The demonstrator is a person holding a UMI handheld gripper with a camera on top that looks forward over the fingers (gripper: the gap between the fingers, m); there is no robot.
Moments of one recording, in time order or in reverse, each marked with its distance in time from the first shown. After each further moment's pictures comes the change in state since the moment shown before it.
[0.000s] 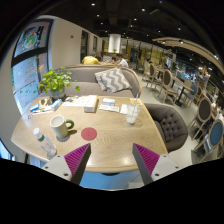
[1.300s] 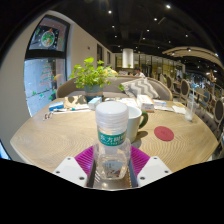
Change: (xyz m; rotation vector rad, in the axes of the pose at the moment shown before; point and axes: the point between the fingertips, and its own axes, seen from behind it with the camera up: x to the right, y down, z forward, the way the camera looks) arm -0.318 0.053 0.152 0.221 -0.134 0.009
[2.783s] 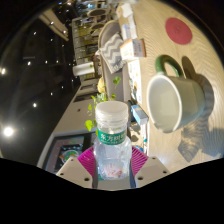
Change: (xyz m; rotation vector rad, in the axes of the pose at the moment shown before) arm -0.078 -0.193 0.045 -0.042 -0.612 1.606
